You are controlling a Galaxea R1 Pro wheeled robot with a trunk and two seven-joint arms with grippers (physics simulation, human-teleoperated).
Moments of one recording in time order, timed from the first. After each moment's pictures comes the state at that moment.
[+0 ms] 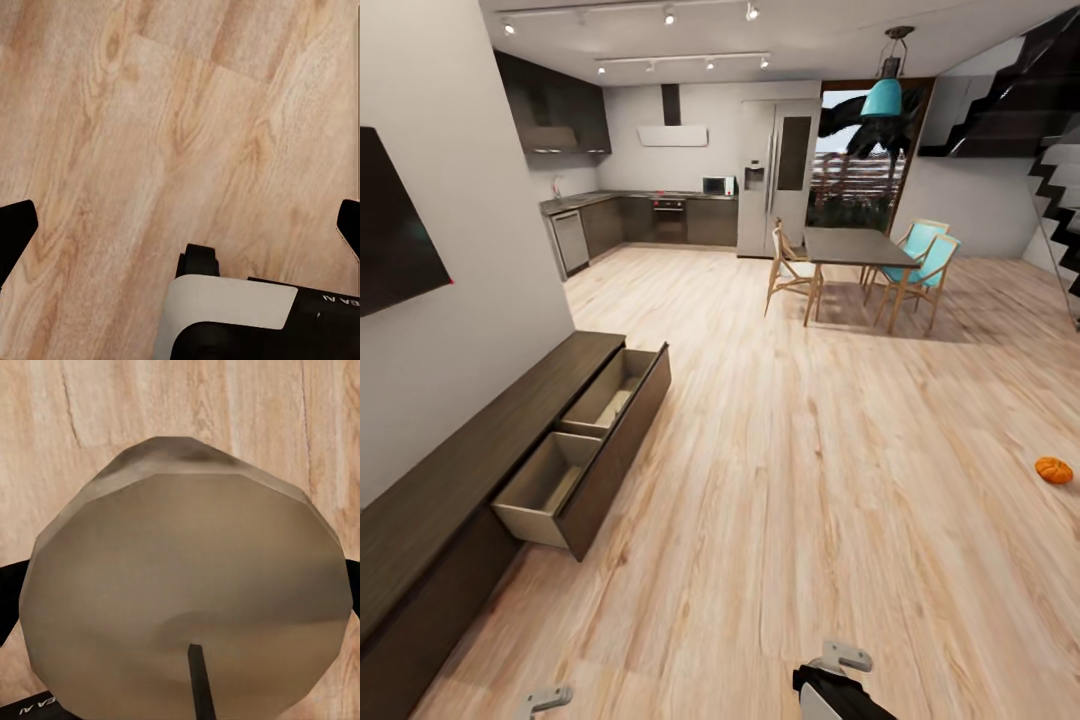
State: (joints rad) left arm -0.33 0.11 0.05 -0.34 0.14 0.14 -0.01; right arm -0.50 0.09 0.60 -0.27 -0.81 0.11 -0.52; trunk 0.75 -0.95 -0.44
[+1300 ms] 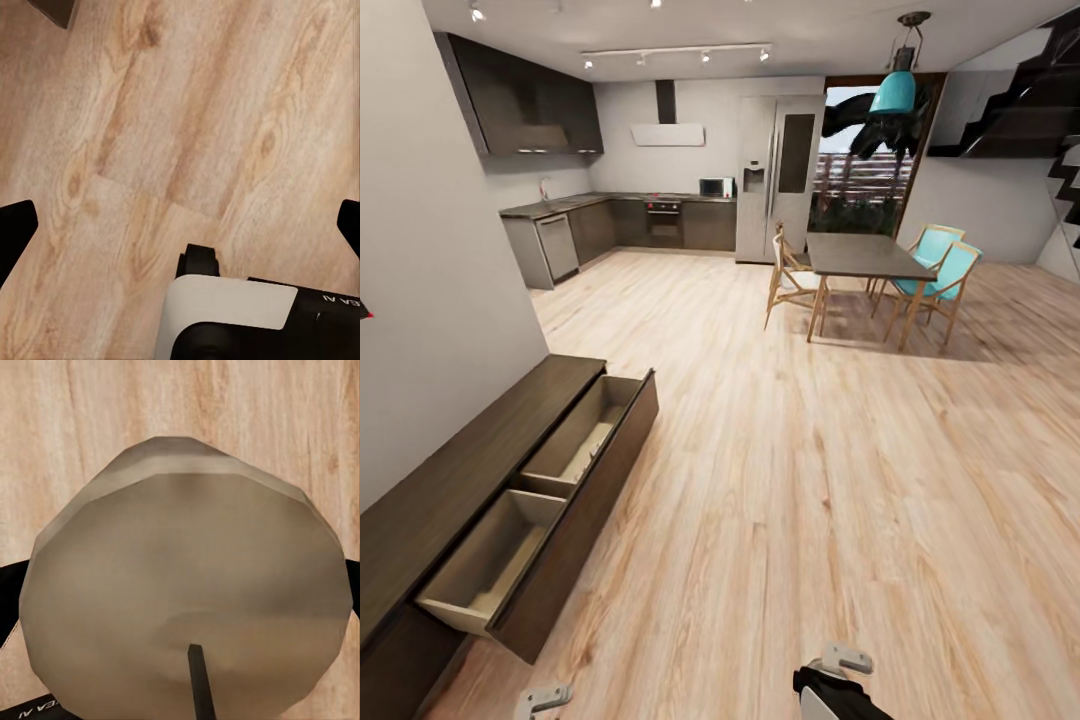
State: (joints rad) left arm -0.33 0.11 0.05 -0.34 0.14 0.14 -0.01; right arm -0.50 0.09 0.60 -0.27 -0.81 0.10 -0.52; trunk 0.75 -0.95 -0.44
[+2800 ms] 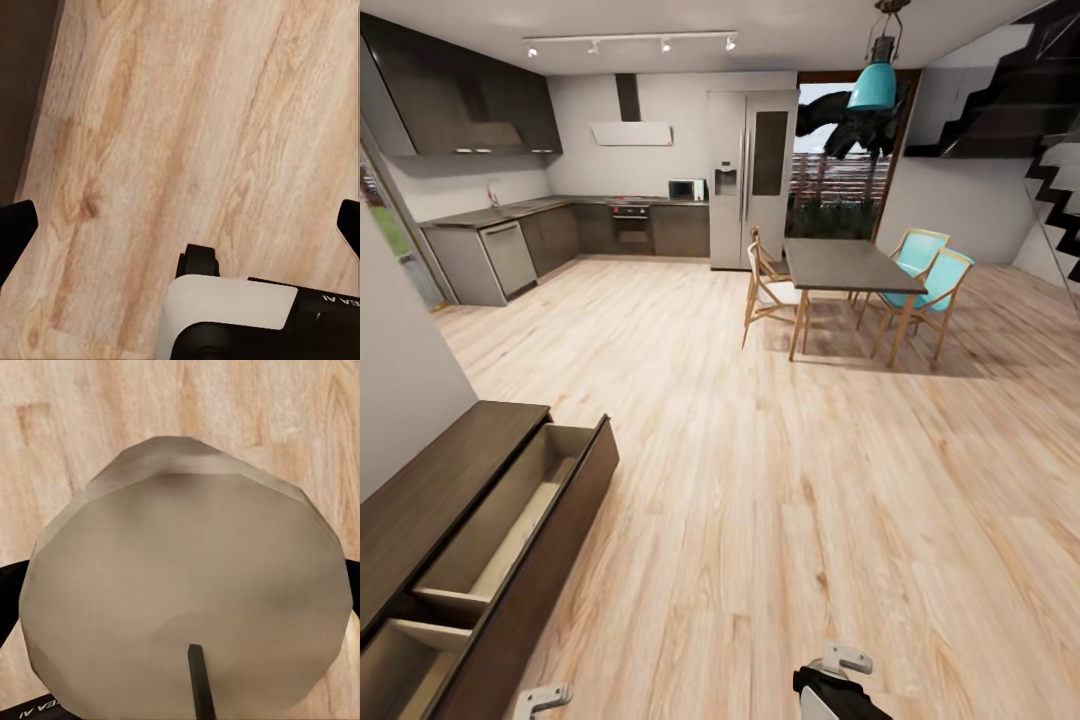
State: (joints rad) left arm -0.33 0.11 0.05 -0.34 0.14 0.14 -0.01; right arm -0.50 0.09 0.60 -0.27 -0.81 0.10 -0.52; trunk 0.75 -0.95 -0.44
